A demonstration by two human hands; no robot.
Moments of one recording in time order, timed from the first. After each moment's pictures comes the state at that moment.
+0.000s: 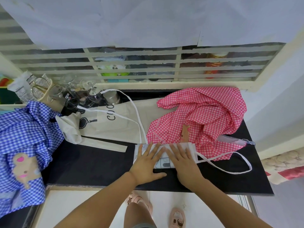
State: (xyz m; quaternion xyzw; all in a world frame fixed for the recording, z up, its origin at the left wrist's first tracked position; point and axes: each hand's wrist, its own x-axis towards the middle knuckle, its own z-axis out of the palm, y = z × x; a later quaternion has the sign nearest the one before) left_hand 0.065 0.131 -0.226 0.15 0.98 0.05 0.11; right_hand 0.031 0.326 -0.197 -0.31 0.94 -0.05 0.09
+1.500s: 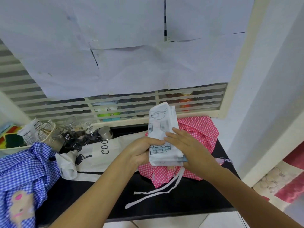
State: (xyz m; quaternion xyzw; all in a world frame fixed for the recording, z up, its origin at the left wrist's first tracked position) left_hand 0.021 0.202 0.023 -0.13 0.48 0.83 0.26; right_hand 0.000 0.390 -0.027 -0.44 0.85 -0.21 -0.18
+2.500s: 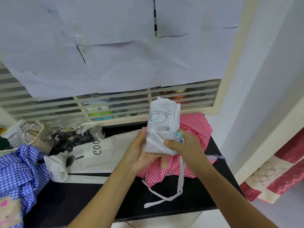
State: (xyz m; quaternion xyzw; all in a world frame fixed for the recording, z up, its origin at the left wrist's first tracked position) left_hand 0.020 0.222 0.006 -0.02 0.30 0.93 0.22; right_hand 0.009 0.382 -0.003 -0.10 0.70 -0.71 0.06
